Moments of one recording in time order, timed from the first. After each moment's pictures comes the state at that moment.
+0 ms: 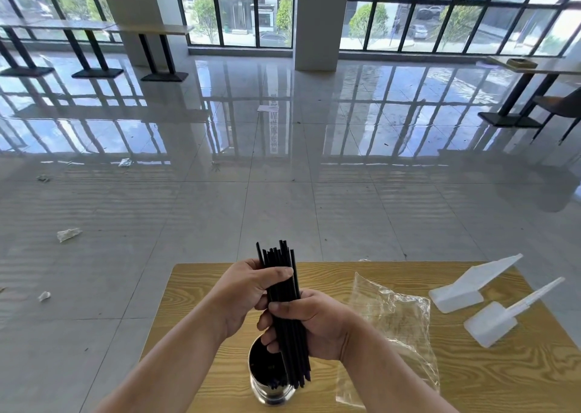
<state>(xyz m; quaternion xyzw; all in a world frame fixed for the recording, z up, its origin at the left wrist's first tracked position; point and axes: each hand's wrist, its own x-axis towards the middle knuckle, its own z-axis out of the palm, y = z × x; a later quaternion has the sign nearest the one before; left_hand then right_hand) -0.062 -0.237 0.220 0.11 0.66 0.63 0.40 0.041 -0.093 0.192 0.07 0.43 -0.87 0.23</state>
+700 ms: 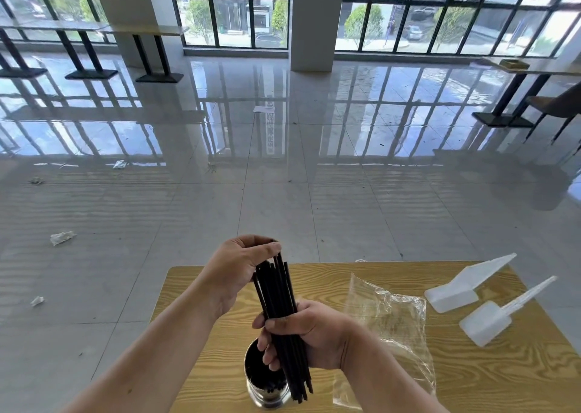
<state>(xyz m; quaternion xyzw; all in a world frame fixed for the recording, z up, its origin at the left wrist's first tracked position) -0.087 -0.221 0.236 0.09 0.68 0.65 0.32 0.048 -0.090 0.183 0.07 0.45 -0.85 0.27</state>
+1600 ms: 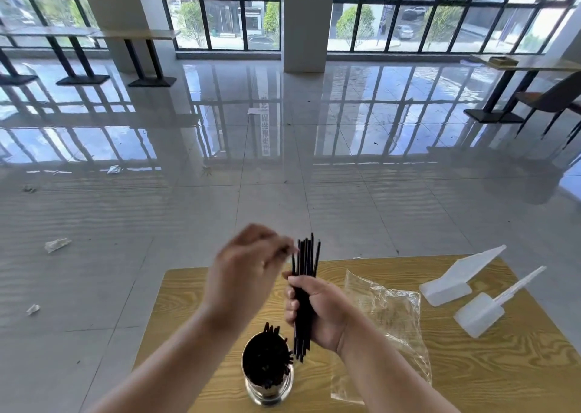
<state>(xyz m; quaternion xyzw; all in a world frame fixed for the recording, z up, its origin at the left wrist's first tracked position) -0.048 -0.217 0.244 0.42 0.76 0.44 -0.23 0.047 -0.077 0.187 0.26 0.34 -0.90 0.08</state>
